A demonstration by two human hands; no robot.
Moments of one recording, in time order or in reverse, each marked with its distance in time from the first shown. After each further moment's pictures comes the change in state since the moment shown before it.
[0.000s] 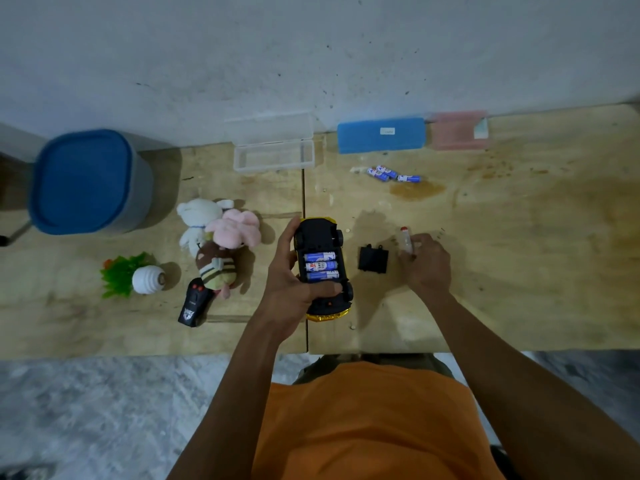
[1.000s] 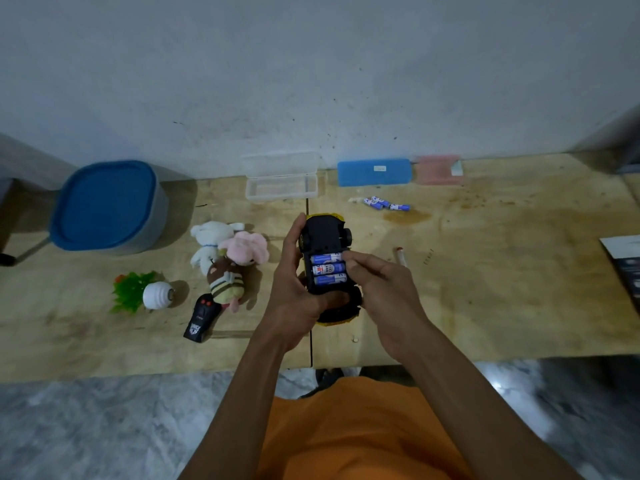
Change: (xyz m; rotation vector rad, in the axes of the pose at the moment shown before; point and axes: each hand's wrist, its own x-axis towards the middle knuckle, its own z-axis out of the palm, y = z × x) left_hand -0.046 0.020 -0.004 0.032 -0.126 0.329; right_hand -0.172 -0.125 -0.081 0.979 -0.350 0.046
